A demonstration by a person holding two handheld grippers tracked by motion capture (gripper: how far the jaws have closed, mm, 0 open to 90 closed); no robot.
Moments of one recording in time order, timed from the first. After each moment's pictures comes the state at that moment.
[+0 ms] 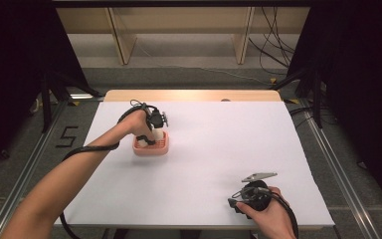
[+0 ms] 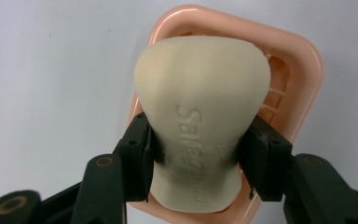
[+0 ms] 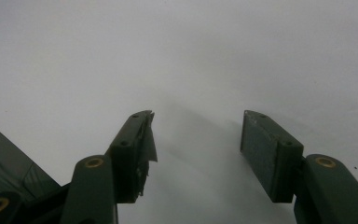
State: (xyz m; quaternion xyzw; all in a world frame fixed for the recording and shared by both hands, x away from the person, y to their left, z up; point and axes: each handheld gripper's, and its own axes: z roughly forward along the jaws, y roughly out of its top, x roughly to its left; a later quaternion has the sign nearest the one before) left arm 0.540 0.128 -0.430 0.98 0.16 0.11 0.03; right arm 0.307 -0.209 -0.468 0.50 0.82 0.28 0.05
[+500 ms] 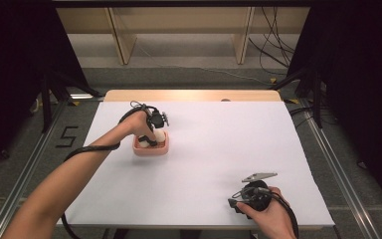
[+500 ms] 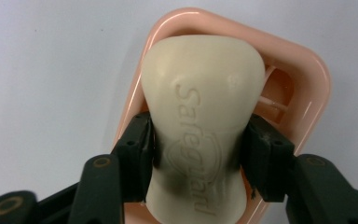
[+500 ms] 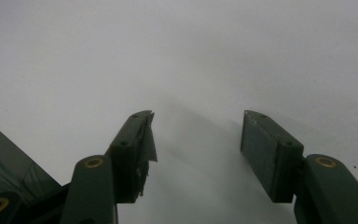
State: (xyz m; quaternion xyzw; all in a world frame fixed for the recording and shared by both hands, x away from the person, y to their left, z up) left arm 0.545 0.128 -0.437 0.98 0.19 0.08 0.04; right arm 0.306 -0.210 -0.468 0.50 0.82 0.28 0.05
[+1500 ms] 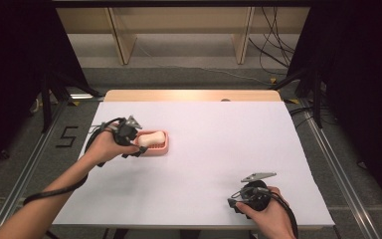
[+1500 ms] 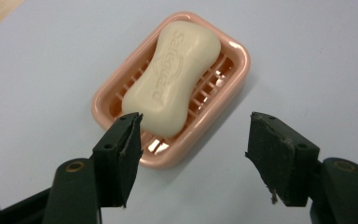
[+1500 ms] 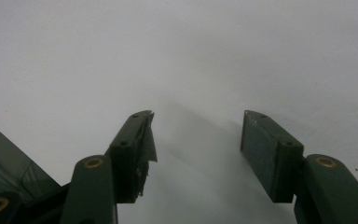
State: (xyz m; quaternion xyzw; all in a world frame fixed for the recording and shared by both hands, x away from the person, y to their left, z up) left arm 0.444 0.204 -0.418 0.88 0.35 0.16 0.27; right arm 0.307 -0.208 -0.468 0.50 0.82 0.28 0.06
